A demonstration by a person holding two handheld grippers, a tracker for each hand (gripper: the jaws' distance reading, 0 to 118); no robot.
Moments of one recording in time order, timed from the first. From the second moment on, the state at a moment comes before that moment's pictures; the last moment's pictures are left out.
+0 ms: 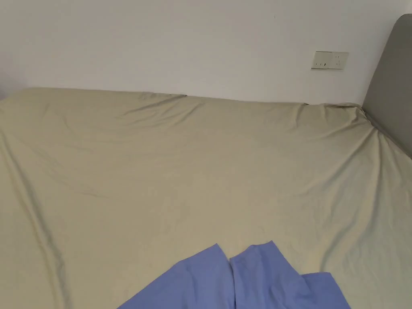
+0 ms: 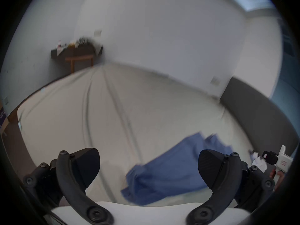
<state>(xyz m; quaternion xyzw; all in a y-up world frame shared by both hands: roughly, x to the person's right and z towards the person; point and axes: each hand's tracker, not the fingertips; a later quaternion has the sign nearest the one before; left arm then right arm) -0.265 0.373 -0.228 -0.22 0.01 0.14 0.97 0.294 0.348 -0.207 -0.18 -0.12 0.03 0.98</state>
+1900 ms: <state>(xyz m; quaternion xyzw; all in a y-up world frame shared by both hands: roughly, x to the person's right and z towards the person) -0.256 0.237 -0.265 -0.50 0.03 0.24 0.83 0.226 0.208 -0.532 -0.44 0.07 0.06 0.89</state>
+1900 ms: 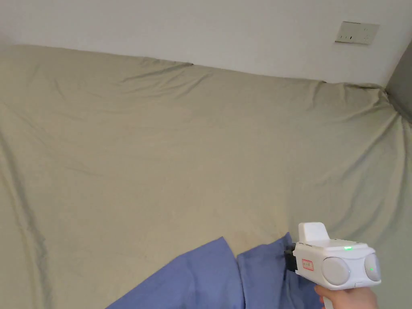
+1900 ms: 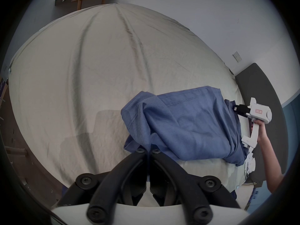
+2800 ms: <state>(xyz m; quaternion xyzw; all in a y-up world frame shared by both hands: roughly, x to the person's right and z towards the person) -0.240 0.536 -0.174 -0.06 -0.18 0.25 0.95 0.319 0.586 -0.074 0.20 0.01 -0.11 0.97</state>
